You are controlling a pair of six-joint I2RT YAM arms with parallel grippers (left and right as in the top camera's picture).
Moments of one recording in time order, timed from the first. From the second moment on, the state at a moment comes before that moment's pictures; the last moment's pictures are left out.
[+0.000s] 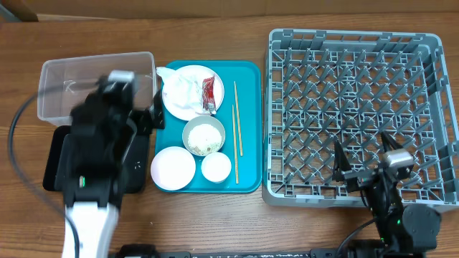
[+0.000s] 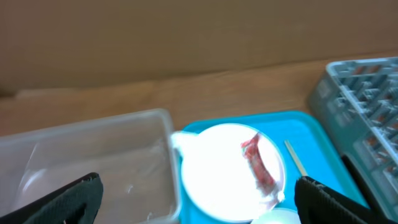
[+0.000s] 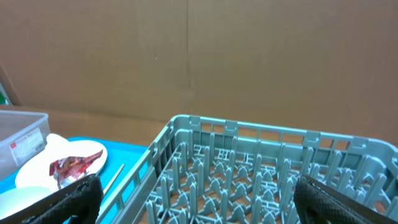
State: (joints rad) left arm -0.02 1.04 0.96 -0.36 0.09 0.06; right arm -0.01 0.21 0.40 -0.22 -0.21 -0.01
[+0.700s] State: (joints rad) left arm -0.31 2.25 2.02 -1.21 0.07 -0.09; right arm -0.01 1.19 1.04 -0.77 -0.33 0.02
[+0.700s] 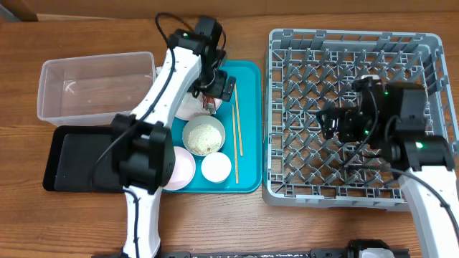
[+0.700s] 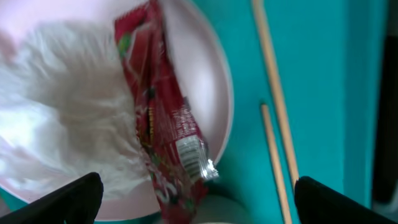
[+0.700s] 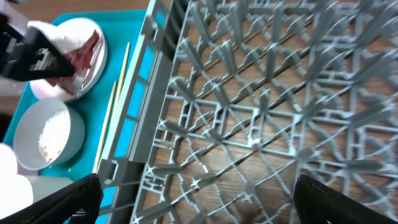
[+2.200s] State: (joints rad) left arm 0.18 2.22 2.15 -1.32 0.06 -0.25; right arm -0.01 1.21 1.04 -0.76 -0.37 0.02
